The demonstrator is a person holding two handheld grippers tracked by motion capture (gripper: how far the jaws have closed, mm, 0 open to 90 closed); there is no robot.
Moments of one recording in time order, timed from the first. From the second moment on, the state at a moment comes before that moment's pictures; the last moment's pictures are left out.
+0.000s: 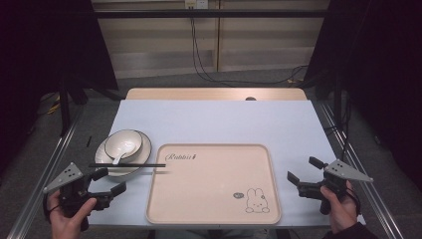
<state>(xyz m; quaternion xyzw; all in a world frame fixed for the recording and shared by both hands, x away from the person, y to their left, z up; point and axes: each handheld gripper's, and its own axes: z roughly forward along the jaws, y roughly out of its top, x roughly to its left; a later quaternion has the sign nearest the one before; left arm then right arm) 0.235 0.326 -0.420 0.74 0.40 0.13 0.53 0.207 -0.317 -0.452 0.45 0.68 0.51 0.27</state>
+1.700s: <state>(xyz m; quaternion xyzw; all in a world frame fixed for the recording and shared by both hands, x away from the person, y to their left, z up) 0.312 0.360 -0.447 0.86 0.29 0.17 0.38 0.208 -0.314 -0.453 0.45 0.68 0.51 0.27</state>
